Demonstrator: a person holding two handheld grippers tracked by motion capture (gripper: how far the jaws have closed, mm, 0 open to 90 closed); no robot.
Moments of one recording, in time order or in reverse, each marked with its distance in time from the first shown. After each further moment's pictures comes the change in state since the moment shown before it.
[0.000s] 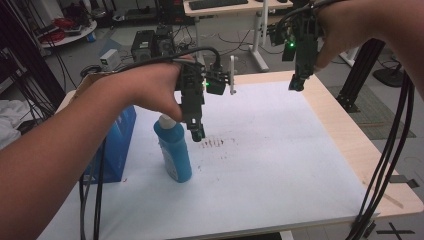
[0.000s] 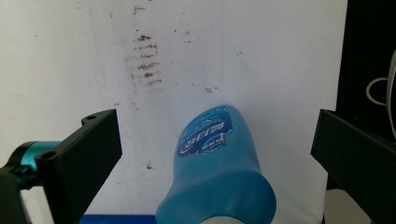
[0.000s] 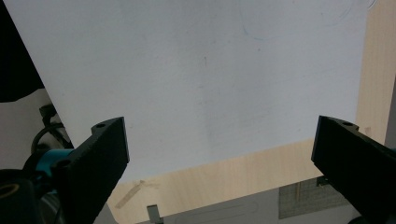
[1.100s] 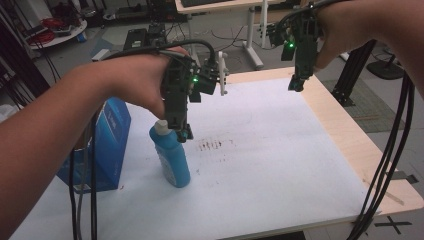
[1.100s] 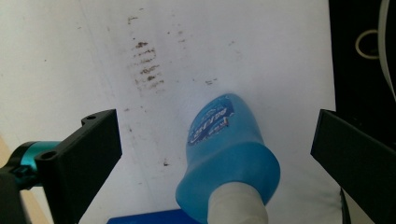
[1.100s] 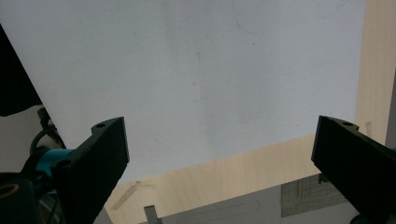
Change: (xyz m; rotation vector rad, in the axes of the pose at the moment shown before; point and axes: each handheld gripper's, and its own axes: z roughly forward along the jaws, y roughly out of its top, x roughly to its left) left arm -0.001 -0.007 -0.020 -0.011 -0.032 0.191; right arm -0.009 -0.006 0.008 -0.007 0.001 0.024
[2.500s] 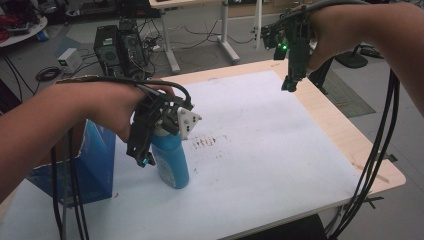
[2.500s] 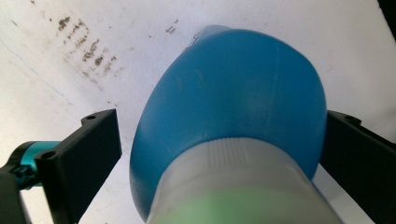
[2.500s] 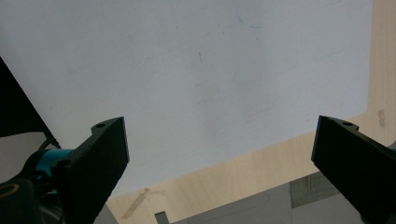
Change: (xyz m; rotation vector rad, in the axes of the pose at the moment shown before) left arm -0.008 -0.055 0.063 0.083 -0.032 0.420; right arm 0.008 0.006 0.015 0.026 -0.016 0.064
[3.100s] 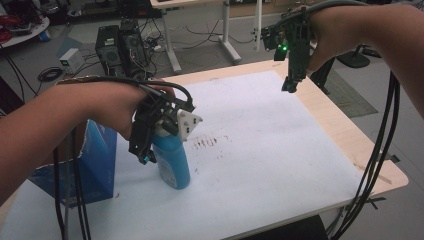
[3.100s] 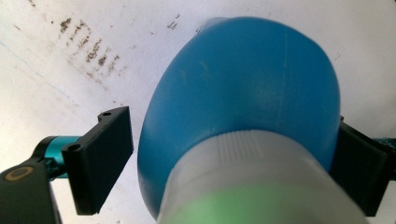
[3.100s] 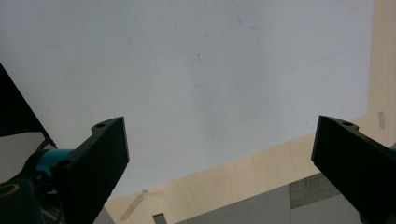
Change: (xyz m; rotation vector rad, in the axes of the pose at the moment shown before) left arm 0.002 -0.001 0.000 0.017 -0.002 0.035; right arm -0.001 0.001 0.002 0.004 -0.003 0.000
